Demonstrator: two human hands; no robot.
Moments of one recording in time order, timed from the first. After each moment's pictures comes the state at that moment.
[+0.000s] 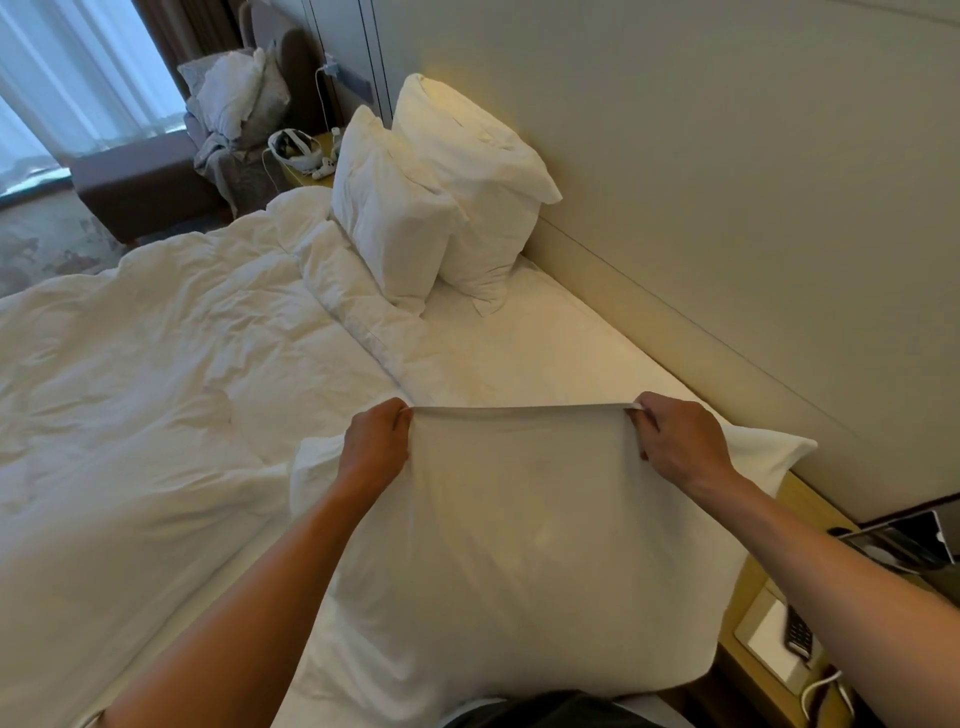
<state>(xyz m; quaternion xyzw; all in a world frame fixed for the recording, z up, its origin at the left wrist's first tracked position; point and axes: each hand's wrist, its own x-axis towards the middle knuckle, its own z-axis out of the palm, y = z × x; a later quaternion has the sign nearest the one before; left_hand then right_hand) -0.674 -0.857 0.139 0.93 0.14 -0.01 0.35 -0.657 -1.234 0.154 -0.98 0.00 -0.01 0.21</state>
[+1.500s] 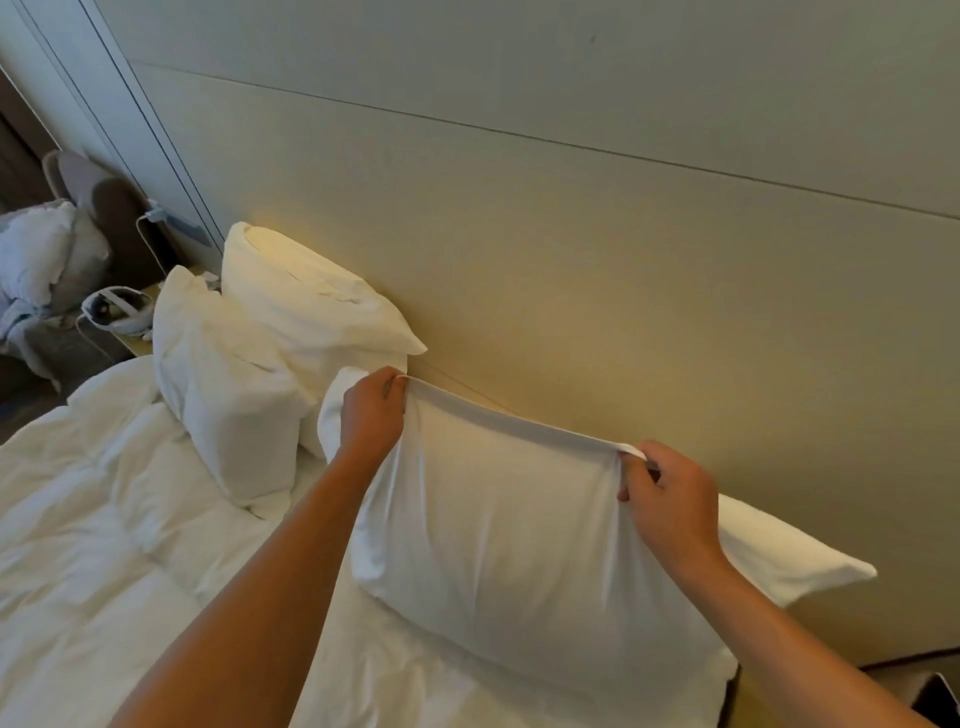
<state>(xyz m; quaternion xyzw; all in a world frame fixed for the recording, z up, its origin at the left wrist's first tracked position) -0.213 -1.064 0.188 0.92 -0.02 0.09 0.39 -0.399 -1.365 0.176 -0.87 0.21 -0.19 0.40</state>
